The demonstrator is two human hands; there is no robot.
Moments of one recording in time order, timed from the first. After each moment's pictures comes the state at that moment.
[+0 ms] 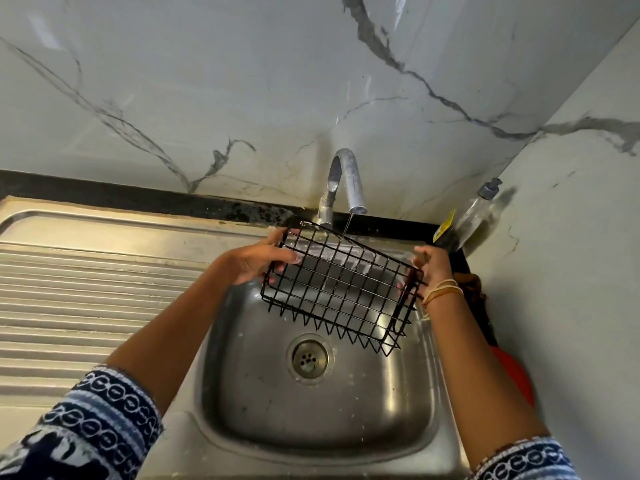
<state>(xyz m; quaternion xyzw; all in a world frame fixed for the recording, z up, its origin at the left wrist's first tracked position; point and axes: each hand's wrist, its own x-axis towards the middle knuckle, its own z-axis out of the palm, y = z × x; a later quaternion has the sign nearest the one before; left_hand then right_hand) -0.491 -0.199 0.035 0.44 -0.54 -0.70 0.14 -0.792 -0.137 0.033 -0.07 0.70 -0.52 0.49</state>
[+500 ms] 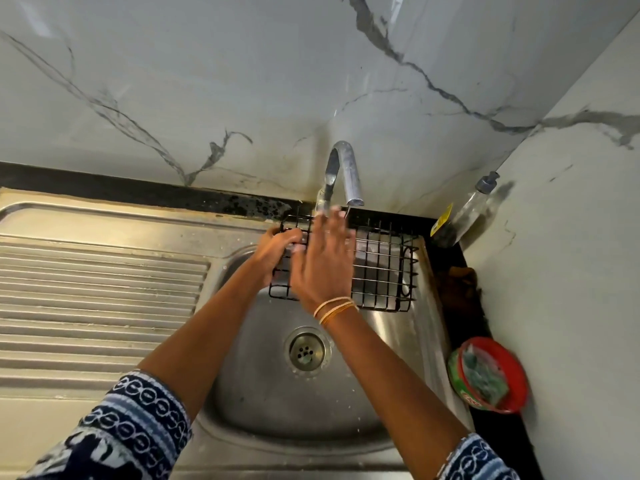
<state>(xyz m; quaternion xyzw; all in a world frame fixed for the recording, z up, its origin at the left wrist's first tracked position) -0.521 -0.193 0.012 0.54 -0.38 -0.68 0.32 -0.623 -0.127 0.019 -0.66 0.73 -0.19 -0.01</state>
